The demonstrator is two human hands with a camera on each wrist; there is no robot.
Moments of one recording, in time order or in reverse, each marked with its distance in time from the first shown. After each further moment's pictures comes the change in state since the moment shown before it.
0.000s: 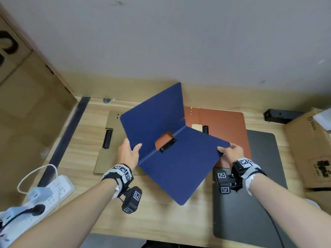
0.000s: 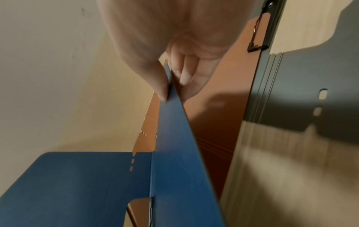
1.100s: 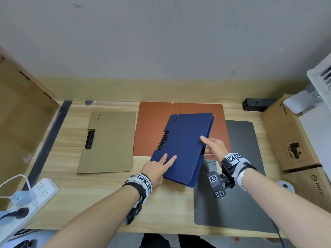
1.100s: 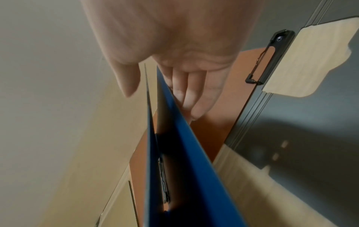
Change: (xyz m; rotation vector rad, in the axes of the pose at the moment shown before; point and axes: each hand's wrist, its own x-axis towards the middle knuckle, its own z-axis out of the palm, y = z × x) left_hand -0.111 0.071 0.103 1.099 -0.792 0.654; right_hand -0.021 -0.004 -0.058 -0.187 -0.333 -0.057
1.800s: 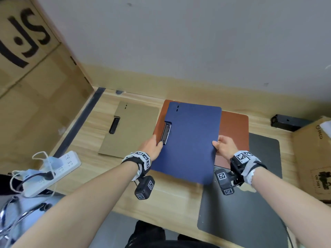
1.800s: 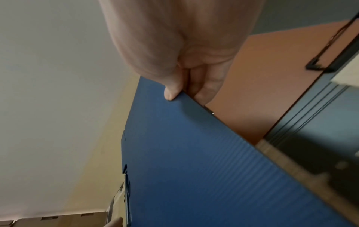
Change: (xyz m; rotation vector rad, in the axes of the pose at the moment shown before) left_hand -0.009 -0.076 -0.015 -0.773 0.300 -0.595; right_hand 0.024 -0.026 0.036 -0.192 -0.095 -0.120
